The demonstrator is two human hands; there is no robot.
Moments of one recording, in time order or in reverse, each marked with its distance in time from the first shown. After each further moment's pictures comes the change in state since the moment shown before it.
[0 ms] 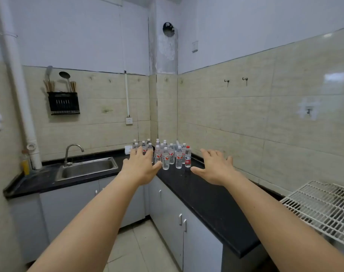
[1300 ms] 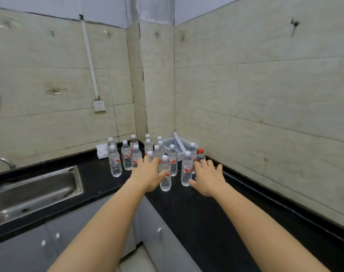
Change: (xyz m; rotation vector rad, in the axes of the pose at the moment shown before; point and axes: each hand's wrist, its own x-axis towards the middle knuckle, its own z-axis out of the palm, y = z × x) left_hand 0.607 -0.121 0.276 -0.058 -0.209 0.101; right_hand 0.599 -0.010 0.284 -0.103 -0.111 0.065
